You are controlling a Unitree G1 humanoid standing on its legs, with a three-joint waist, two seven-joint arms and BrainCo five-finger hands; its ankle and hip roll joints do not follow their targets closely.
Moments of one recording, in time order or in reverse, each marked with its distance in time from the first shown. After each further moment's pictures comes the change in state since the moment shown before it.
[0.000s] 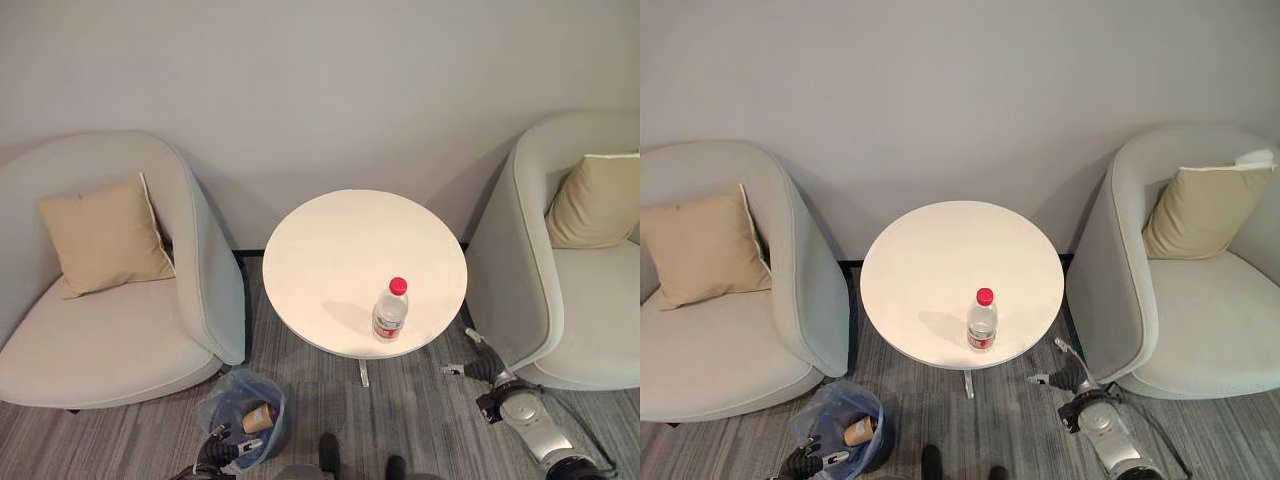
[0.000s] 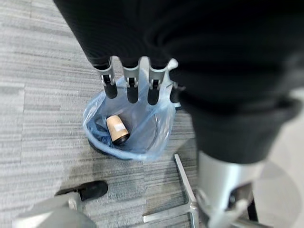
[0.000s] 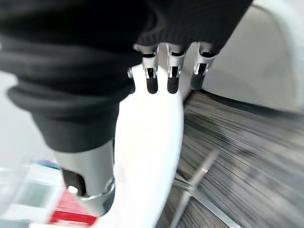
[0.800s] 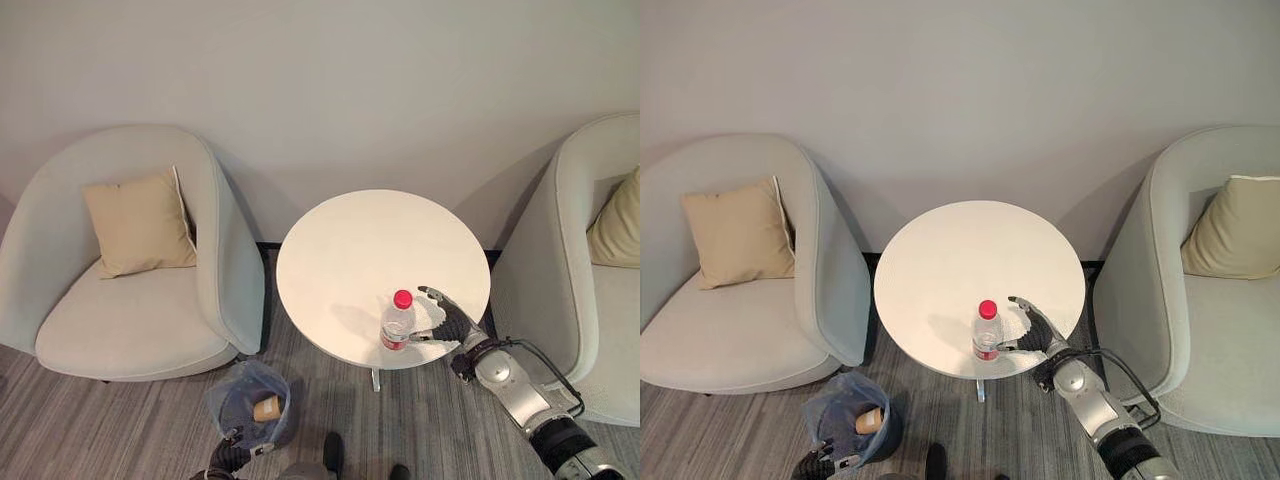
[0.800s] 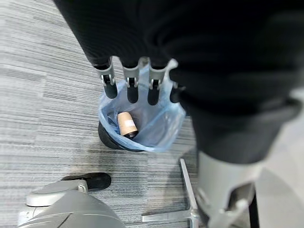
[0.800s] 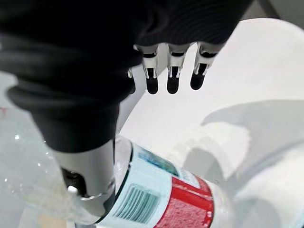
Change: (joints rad) left arm 0.042 -0.041 -0.001 -0.027 0.005 -0.001 -0.001; right arm -0.157 0.017 0.111 -0.037 -0.014 -0.019 0.033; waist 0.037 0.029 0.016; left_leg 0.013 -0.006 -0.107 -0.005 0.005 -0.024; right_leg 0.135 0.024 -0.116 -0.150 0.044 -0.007
